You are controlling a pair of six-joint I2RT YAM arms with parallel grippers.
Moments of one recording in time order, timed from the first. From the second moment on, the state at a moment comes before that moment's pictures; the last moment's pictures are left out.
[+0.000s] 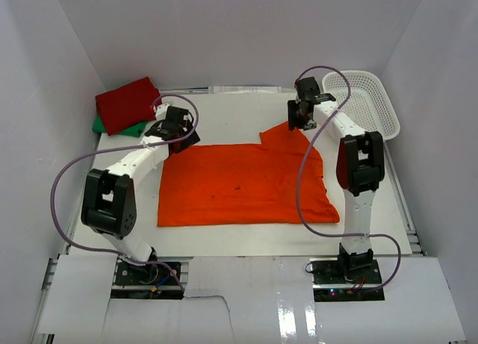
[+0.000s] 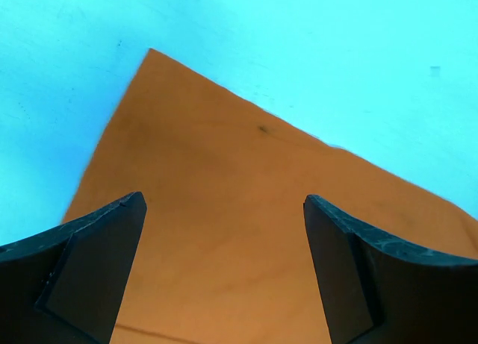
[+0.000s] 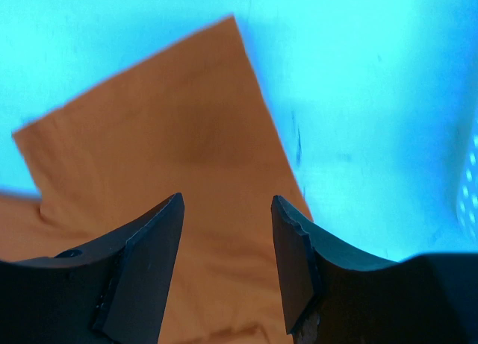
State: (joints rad) left arm -0.33 1.61 1.20 -0.43 -0.38 -0.68; right arm 0.29 2.09 1.77 -0.65 0.09 0.14
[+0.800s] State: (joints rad) left arm -0.18 1.91 1.36 -0.42 -0.30 -0.65; right arm 0.24 2.48 2.14 -0.57 0.02 0.07
